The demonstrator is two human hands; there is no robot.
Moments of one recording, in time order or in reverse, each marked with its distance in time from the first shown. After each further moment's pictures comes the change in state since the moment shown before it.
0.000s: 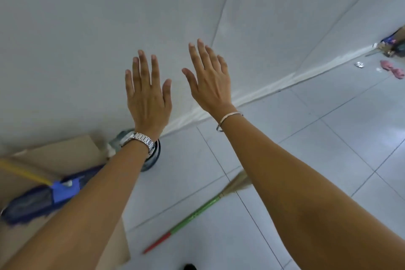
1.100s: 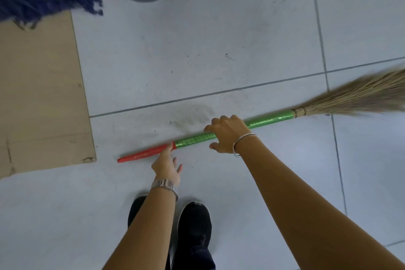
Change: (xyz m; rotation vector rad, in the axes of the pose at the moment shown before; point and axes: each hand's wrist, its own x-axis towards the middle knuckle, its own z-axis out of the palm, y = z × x) left_hand -0.607 -0.159 0.504 -0.832 -0.156 -2.367; right_hand -0.521 0.052 0.623 0.090 -1.325 -0.530
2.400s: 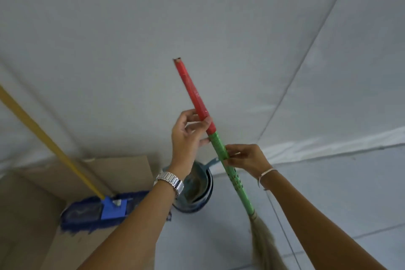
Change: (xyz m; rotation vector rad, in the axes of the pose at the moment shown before) left_hand -0.648 0.335 -0.012 0.029 -0.978 1.478; right_hand -0.293 -0.058 -0.581 1.211 0.883 -0.095
